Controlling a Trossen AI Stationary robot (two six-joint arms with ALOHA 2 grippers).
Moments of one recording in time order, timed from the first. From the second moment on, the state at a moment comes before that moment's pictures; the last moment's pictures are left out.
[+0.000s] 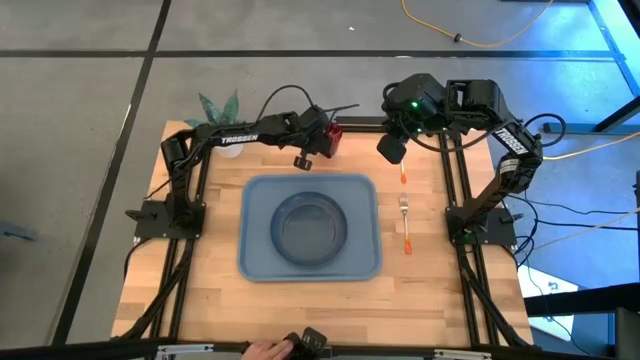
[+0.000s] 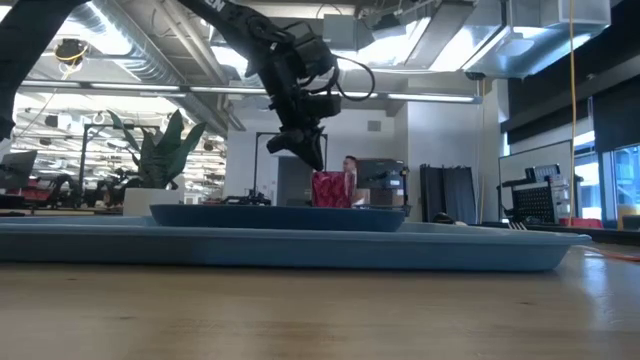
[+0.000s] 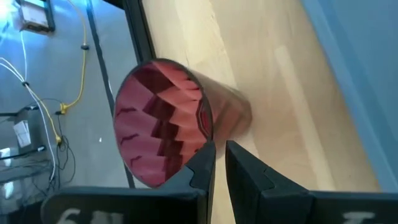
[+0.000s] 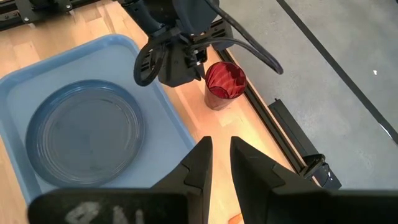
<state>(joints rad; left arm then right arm) 0.46 1.90 1.49 -0.48 -0.15 0.90 -0.23 1.66 2.31 -1.56 0.26 0.17</state>
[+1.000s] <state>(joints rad) 0.50 1.91 1.49 -0.45 -0.03 0.90 -0.23 1.66 2.31 -1.56 0.26 0.17</state>
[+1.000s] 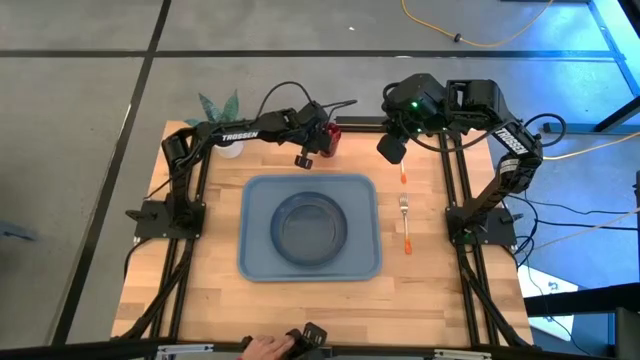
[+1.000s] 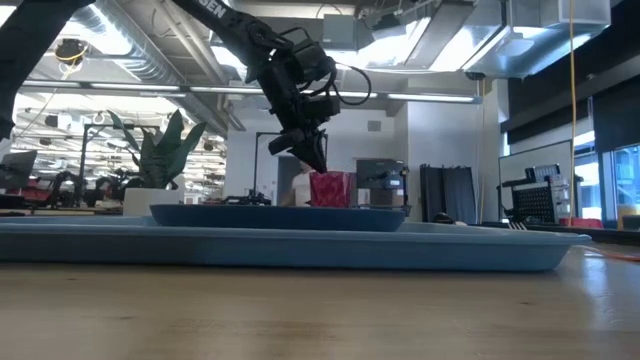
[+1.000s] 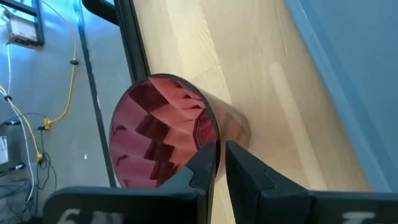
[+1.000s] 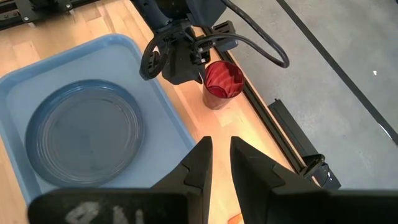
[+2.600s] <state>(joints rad) 0.53 1.97 1.49 -0.44 -0.03 0.98 -0.23 1.66 2.31 -1.56 0.27 0.21</state>
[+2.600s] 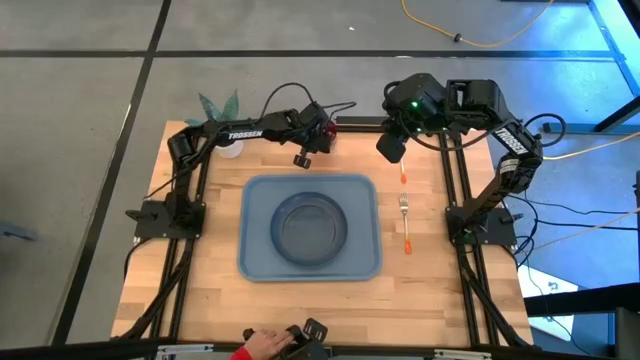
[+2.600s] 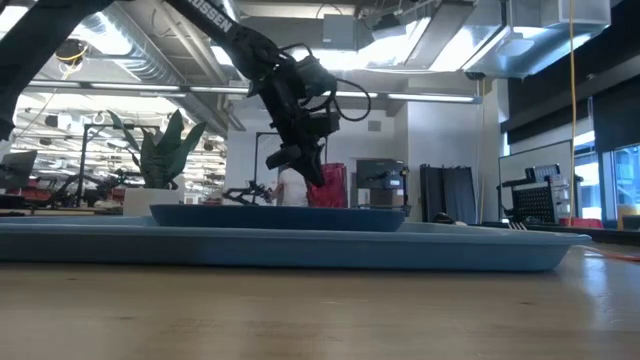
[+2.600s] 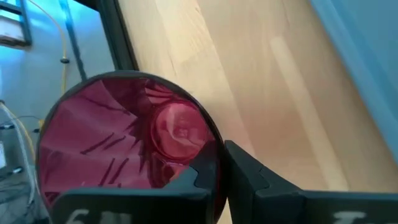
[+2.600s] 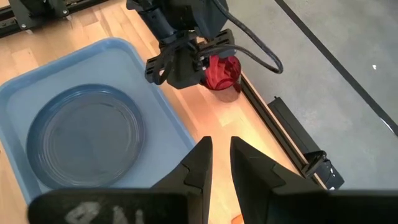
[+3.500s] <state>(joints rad) 0.47 1.89 2.00 -1.41 0.09 0.63 -0.25 1.66 2.31 -1.56 0.16 0.06</state>
